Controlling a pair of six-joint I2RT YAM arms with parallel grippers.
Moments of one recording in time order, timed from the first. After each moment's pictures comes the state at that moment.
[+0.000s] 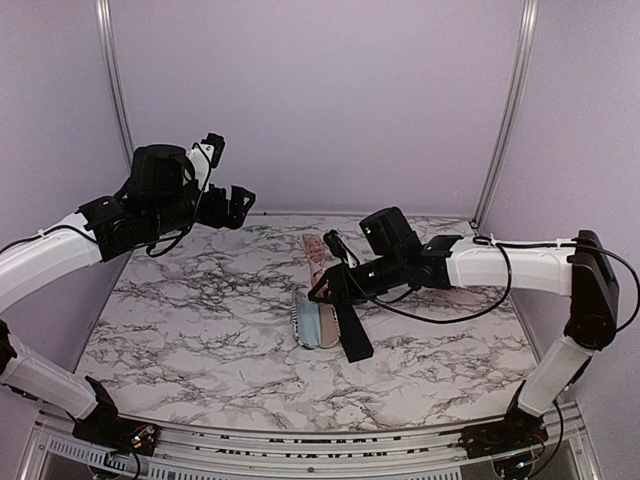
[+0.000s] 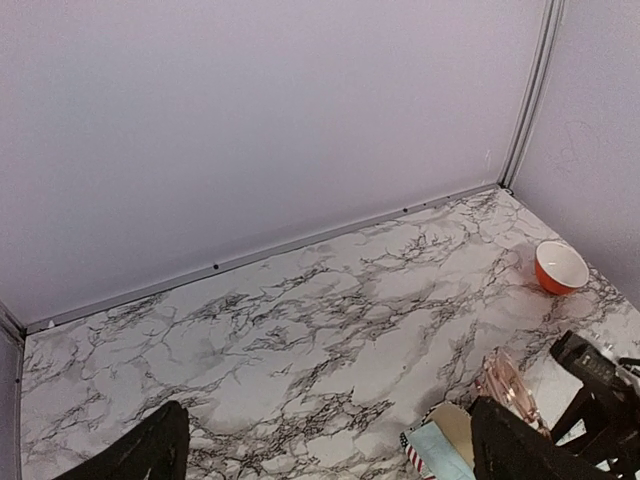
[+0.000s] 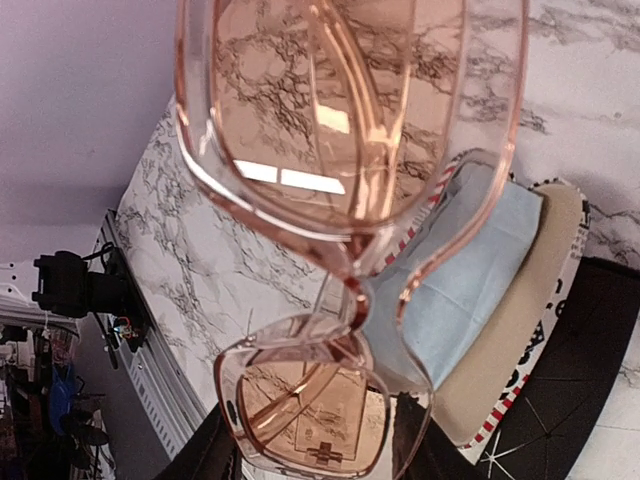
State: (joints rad) left arm -0.70 1.31 1.23 -0.25 -0.24 -0.11; right arm 0.83 1.64 1.17 -0.22 -0.40 0.53
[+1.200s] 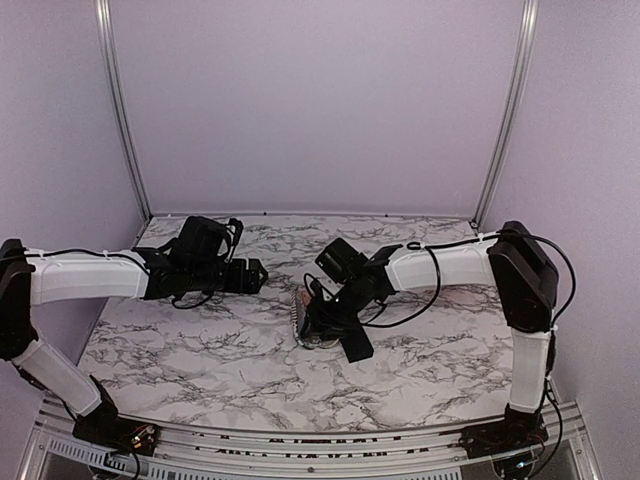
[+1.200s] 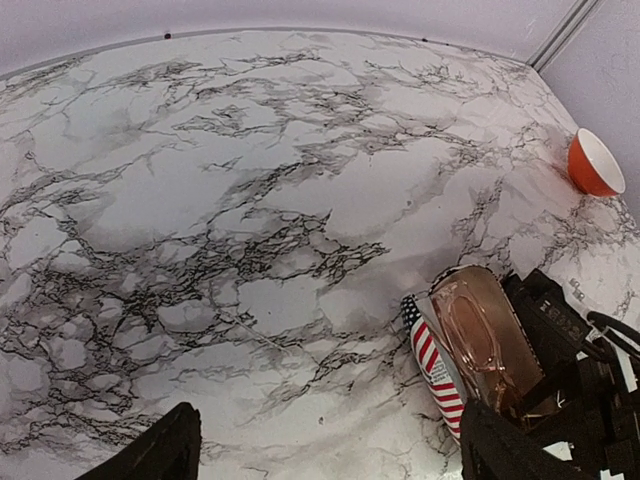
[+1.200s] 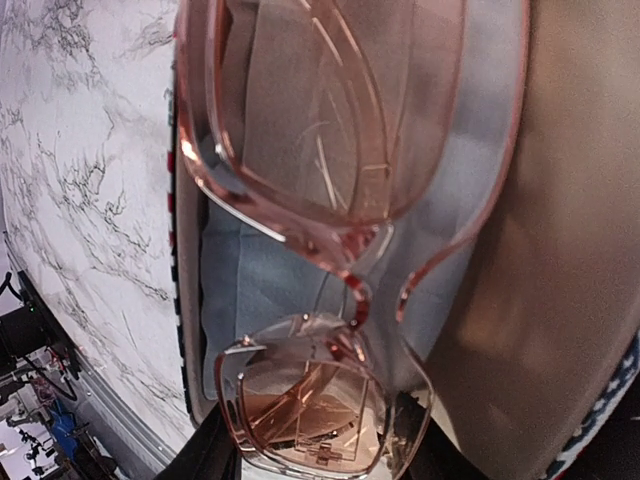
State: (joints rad) left arm -0.70 1.49 0.92 -0.11 -0.11 -0.43; right arm 0.88 2.01 1.39 -0.49 -0.35 0.74
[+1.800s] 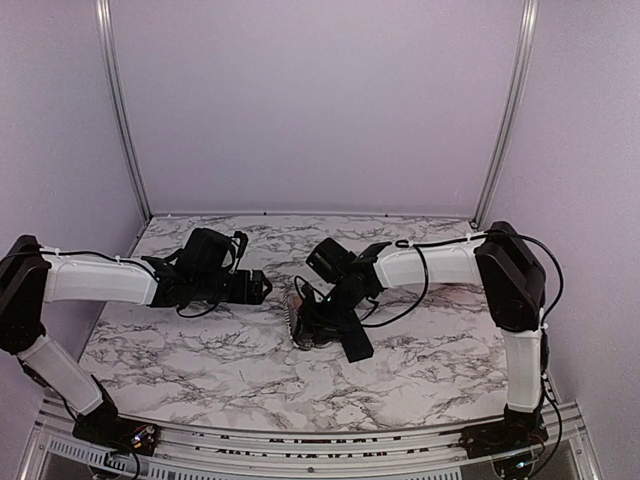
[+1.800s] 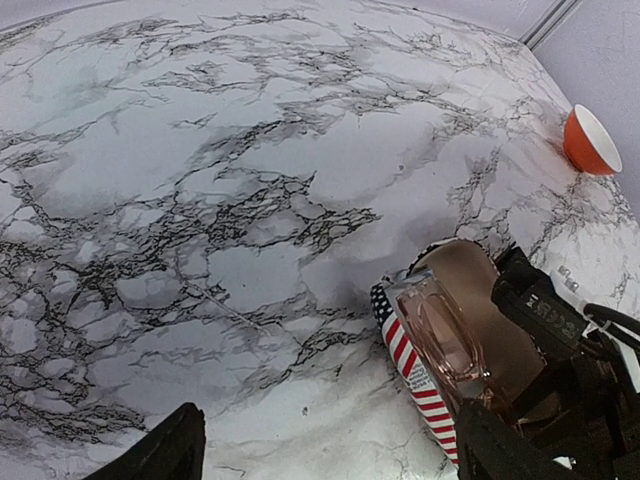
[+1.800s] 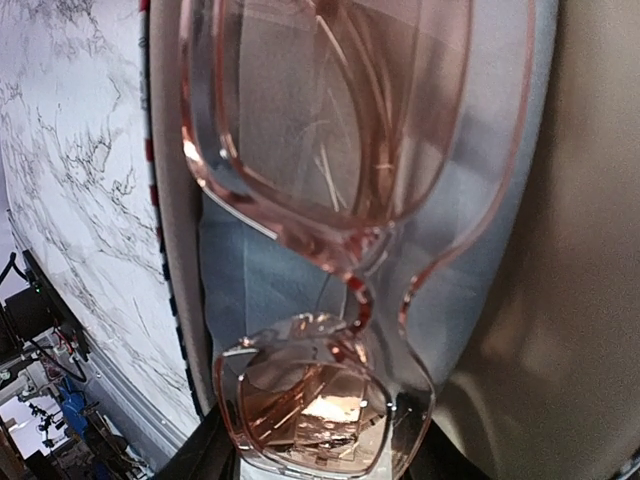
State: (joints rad) left arm -0.70 1.55 0.87 -0.02 -0.04 -0.46; right arm 0.89 2.08 1.50 -0.57 -0.42 0.73
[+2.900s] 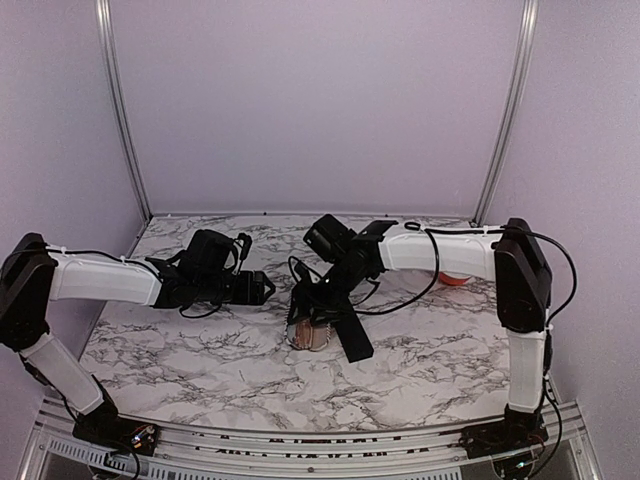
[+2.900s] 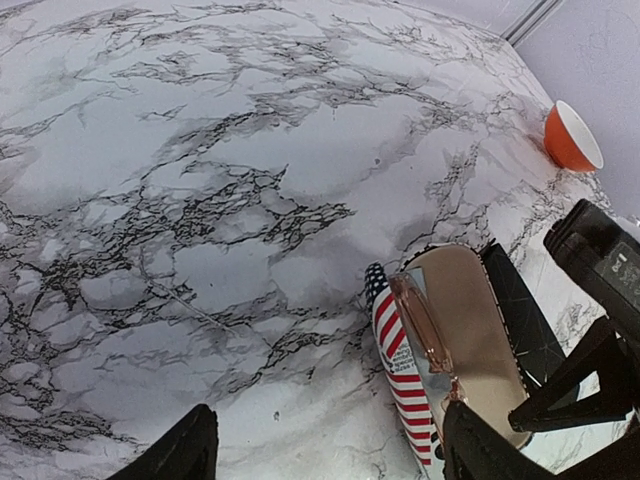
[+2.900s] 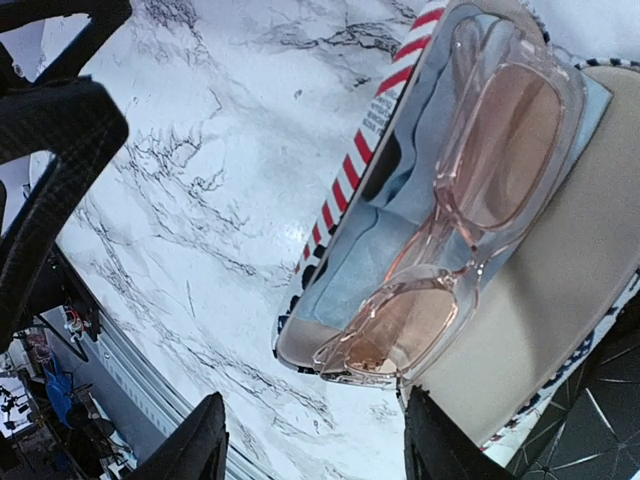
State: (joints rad) left arm -0.70 1.58 0.87 0.03 0.02 -0.49; right arm 0.89 2.05 1.64 -0.71 -0.40 0.62
